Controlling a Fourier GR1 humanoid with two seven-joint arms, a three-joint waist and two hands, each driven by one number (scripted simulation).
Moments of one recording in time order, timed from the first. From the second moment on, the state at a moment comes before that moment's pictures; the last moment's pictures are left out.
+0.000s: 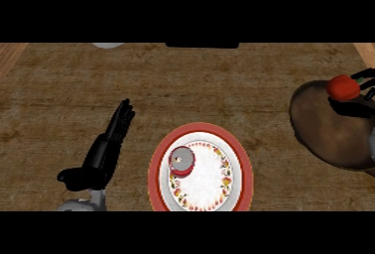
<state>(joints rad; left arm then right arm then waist) -0.04 0.07 -0.18 -1.58 0.02 0.05 -0.11 -0.49 -0.47 -0.28 -0.91 0.59 -0.41 -0.09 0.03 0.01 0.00</state>
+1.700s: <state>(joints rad) -0.02 0.06 -0.15 -1.57 0.01 0.05 -0.11 -0.46 -0.65 -0.57 -0.50 0.11 0.40 -0.60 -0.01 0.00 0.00</state>
